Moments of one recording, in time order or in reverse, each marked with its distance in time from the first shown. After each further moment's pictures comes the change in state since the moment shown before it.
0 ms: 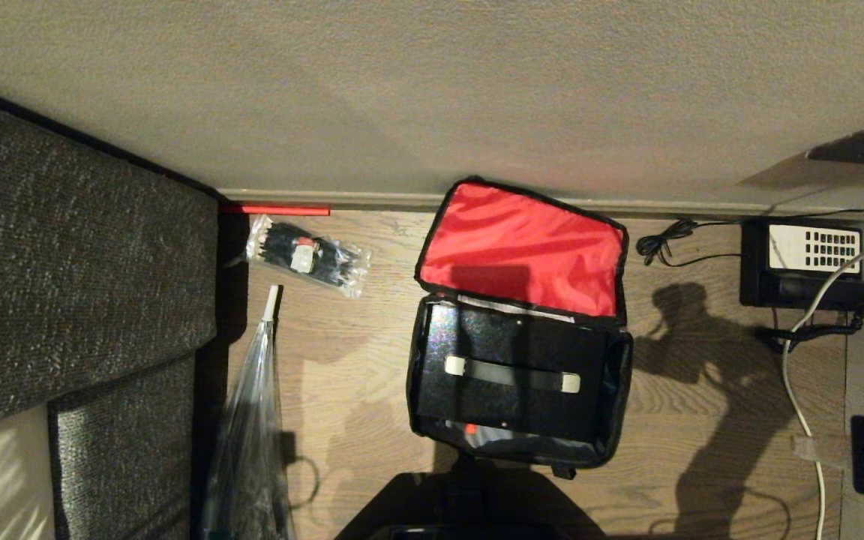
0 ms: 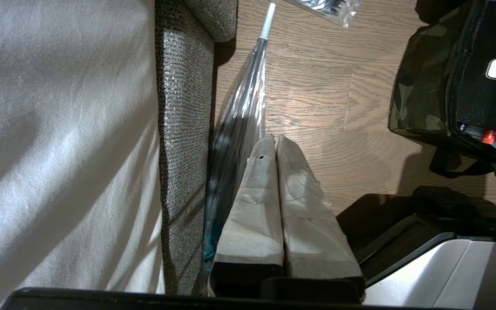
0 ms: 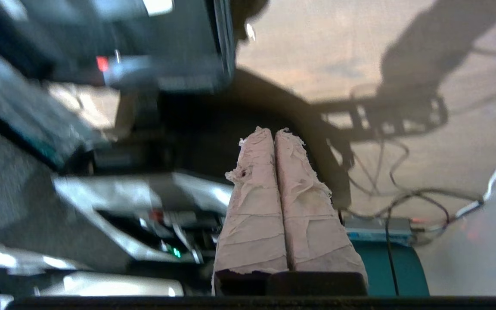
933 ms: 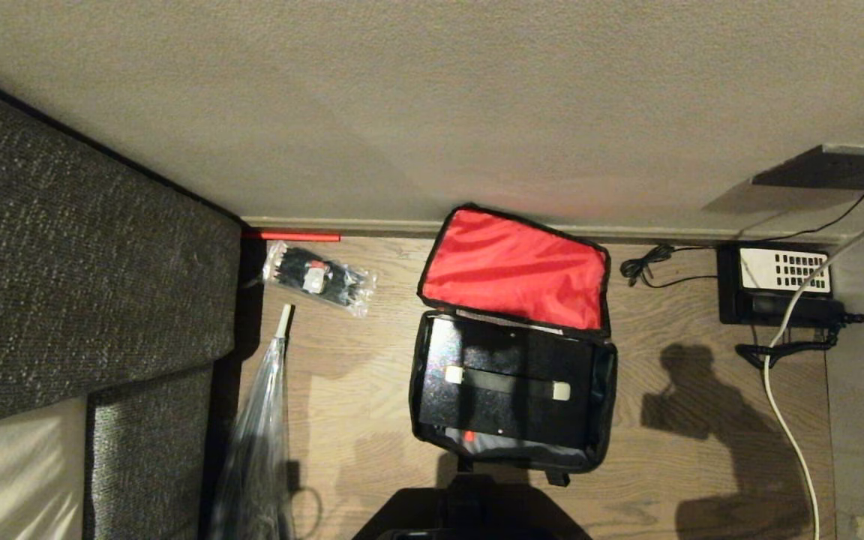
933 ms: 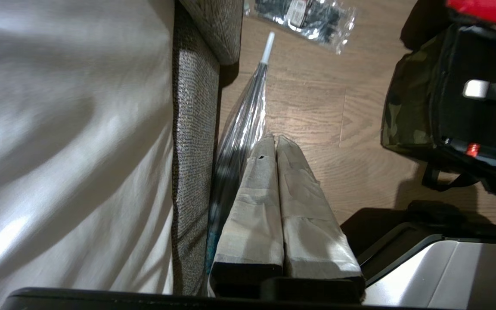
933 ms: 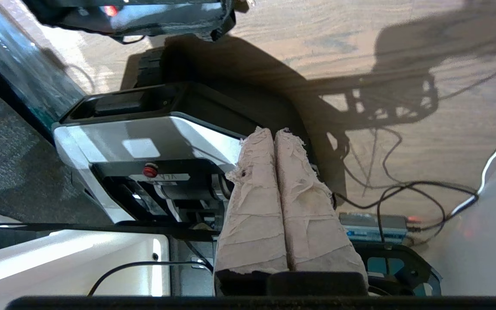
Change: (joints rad) left arm 0.000 0.000 -0.002 0.004 0.003 0.004; right arm 0.001 -0.268 0.101 0.173 0.008 -0.011
